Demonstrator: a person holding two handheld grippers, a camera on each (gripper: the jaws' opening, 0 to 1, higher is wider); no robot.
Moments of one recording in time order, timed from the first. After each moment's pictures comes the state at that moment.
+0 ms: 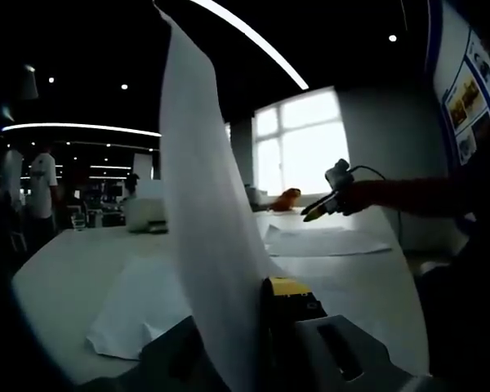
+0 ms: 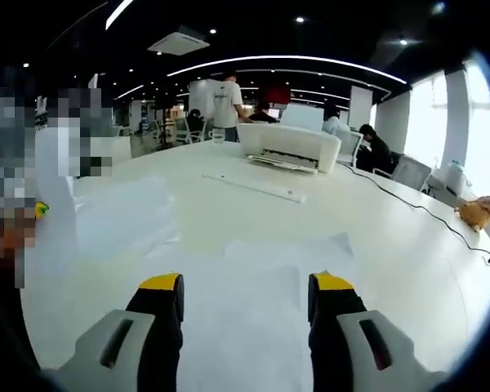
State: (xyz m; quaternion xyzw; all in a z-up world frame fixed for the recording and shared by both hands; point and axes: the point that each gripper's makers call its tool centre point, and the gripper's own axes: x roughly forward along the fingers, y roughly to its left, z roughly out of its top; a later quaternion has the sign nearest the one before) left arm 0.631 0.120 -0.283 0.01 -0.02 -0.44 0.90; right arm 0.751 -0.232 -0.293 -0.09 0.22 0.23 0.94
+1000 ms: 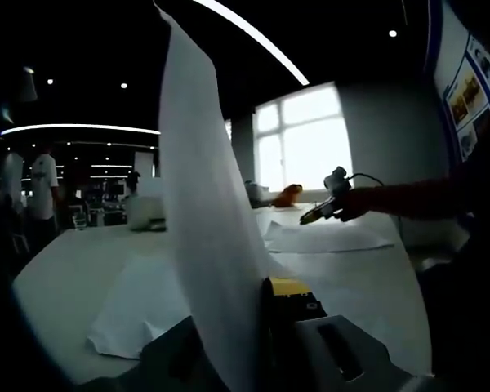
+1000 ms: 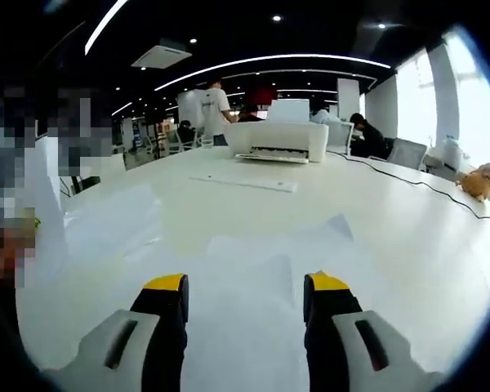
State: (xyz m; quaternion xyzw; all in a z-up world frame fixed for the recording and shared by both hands) left arm 0.634 0.124 -0.288 0.02 -0.01 -0.44 0.90; right arm 0.768 -0.247 -0.321 -0.03 0.22 0.22 0.95
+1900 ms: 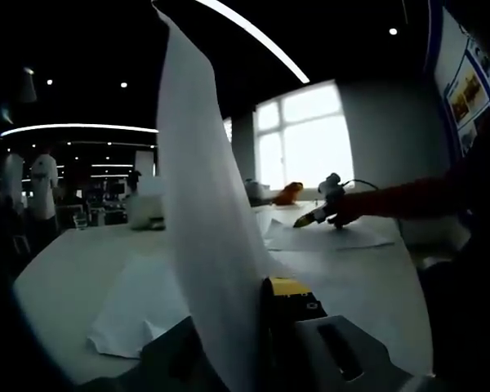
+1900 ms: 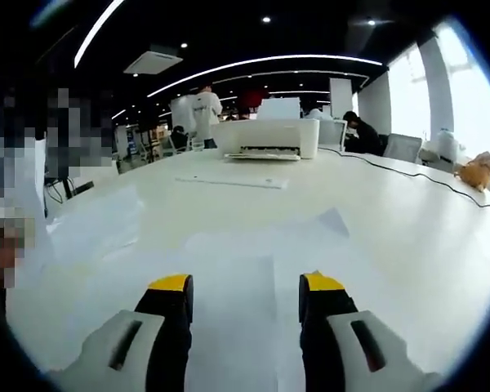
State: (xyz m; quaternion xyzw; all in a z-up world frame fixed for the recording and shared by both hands) left arm 0.636 0.123 -0.290 0.02 -0.01 -0.44 0.90; right arm 0.798 -0.258 -0.340 -0.01 0.21 0.21 0.95
